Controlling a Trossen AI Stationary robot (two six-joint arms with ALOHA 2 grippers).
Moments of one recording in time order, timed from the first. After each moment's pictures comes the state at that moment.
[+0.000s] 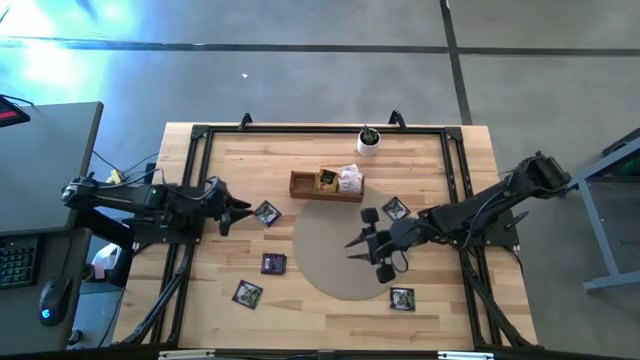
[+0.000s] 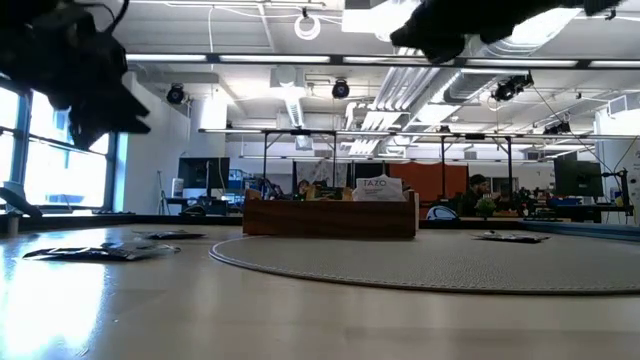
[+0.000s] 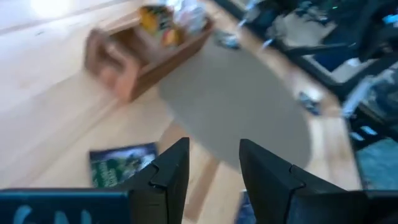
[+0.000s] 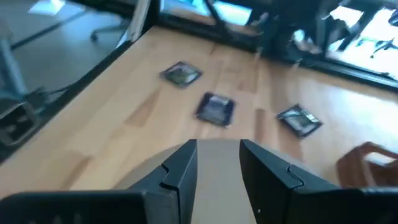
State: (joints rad) left arm -0.14 0.27 0.25 -0.38 -0.27 -0.67; right arm 0.34 1.35 0.73 0.22 0.15 -0.09
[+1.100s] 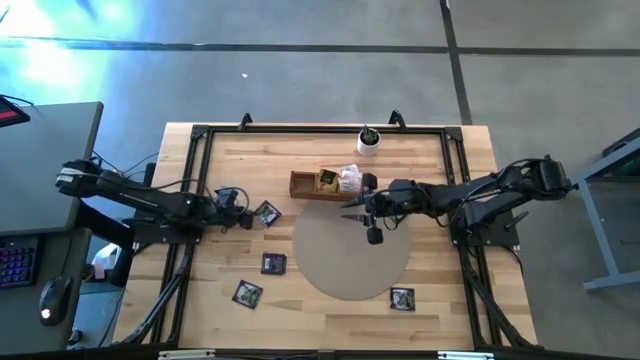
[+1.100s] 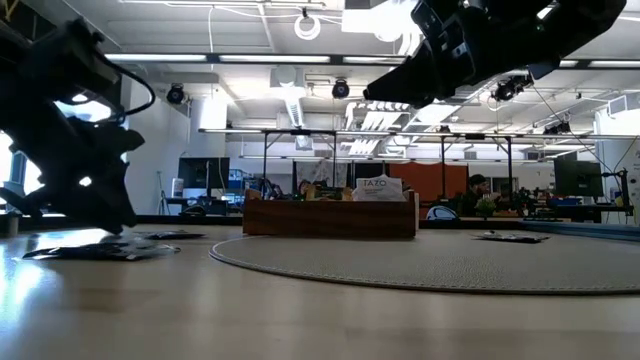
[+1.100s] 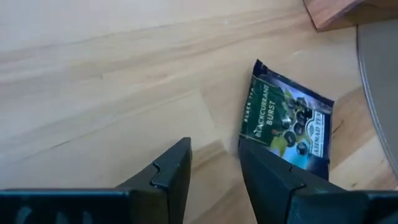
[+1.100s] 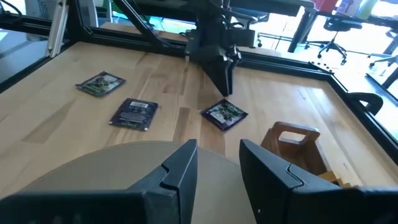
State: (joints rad) left arm -0.14 0.86 0.16 -0.28 -0.47 -1.25; right arm 0.01 1.35 0.58 0.48 -0.02 -0.14
